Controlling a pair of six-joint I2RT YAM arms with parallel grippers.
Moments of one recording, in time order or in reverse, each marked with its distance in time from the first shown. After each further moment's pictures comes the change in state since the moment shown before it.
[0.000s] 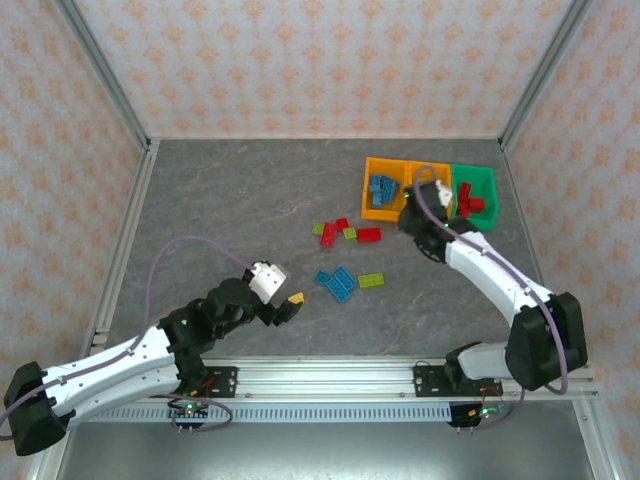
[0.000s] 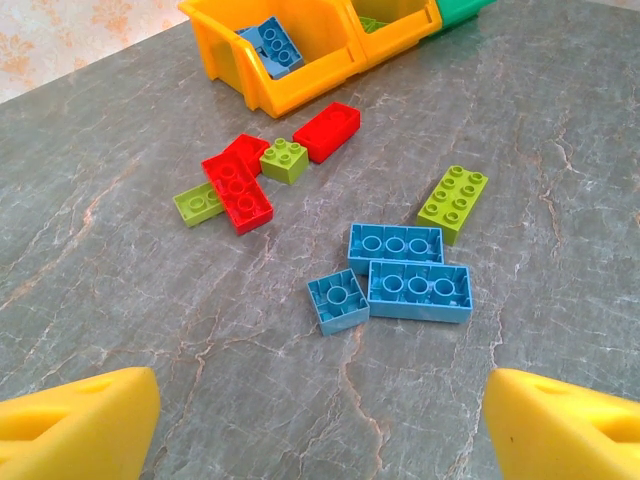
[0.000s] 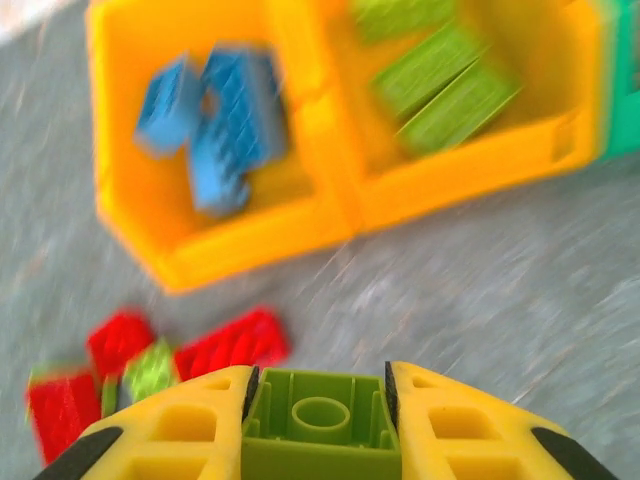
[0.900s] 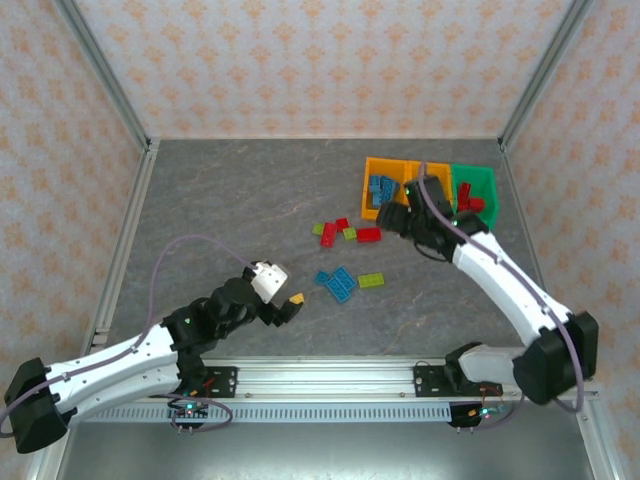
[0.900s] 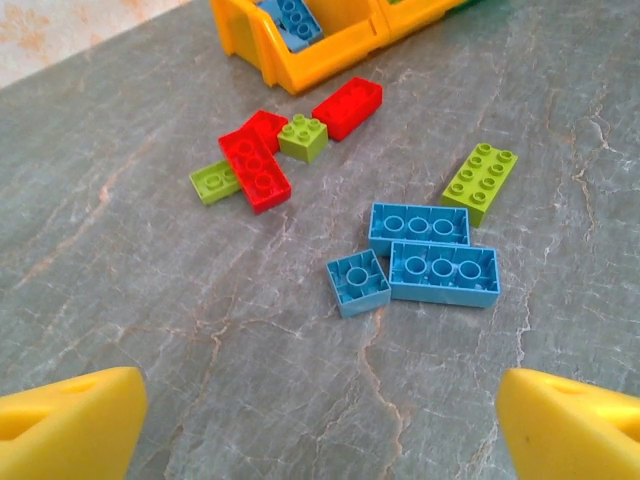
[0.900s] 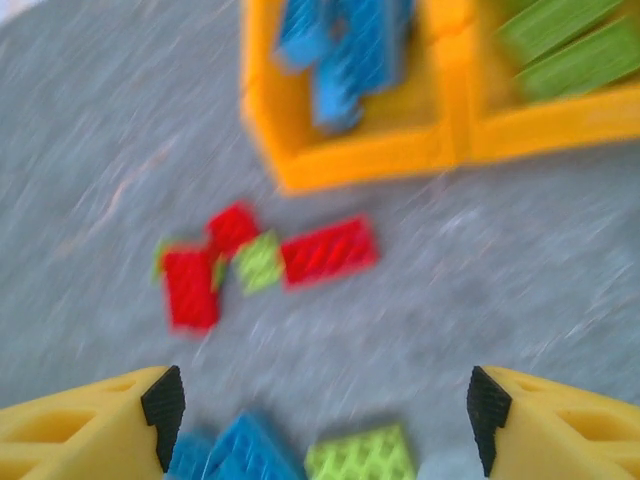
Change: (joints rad) left arm 0.000 0.043 0.001 -0.007 -0.039 -0.015; right arm 0.115 -0.105 0.098 -0.233 -0.244 -0.080
